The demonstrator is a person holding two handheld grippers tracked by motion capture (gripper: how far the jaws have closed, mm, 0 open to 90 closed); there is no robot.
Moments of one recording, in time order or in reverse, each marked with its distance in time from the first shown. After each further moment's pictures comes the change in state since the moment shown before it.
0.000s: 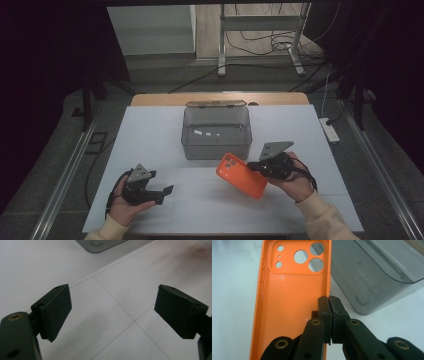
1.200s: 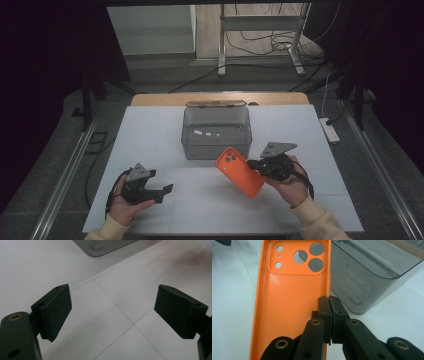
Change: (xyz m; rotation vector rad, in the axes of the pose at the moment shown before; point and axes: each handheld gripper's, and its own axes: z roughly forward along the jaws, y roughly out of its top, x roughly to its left) left arm 0.002 0.002 -0.001 -0.019 -0.013 -0.020; right arm 0.009 -0.001 0.000 -0.056 -0.089 0.144
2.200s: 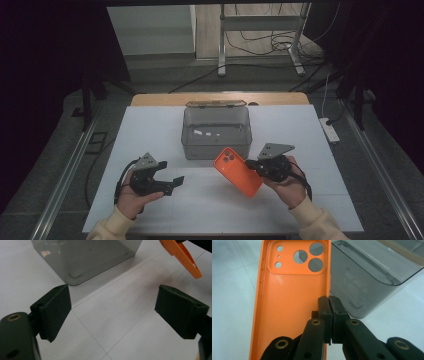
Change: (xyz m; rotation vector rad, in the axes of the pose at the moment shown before) left arm -0.022 0.045 -0.001 -0.043 -0.095 0.011; right arm 0.006 0.003 0.002 -0.008 -0.017 -0.036
